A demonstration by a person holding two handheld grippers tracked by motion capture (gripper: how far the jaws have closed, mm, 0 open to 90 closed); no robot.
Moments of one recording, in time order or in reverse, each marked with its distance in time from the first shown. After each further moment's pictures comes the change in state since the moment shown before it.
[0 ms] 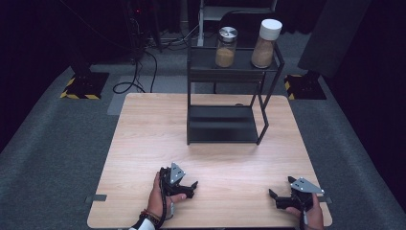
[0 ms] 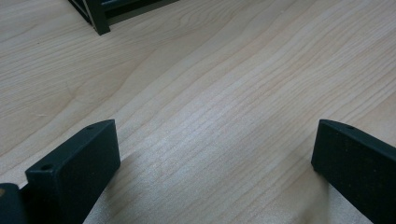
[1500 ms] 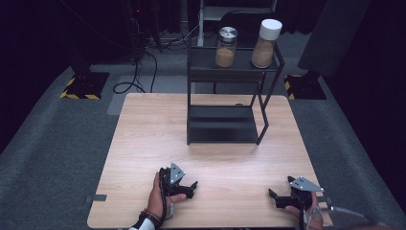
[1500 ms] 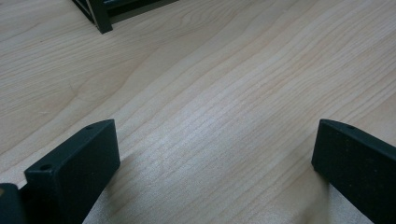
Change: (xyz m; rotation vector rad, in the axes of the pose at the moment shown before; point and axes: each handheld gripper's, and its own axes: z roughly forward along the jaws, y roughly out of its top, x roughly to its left) left arm -0.001 0.000 -0.001 0.002 0.006 -0.004; right arm -0.001 0.002 0.002 0.011 0.002 0.016
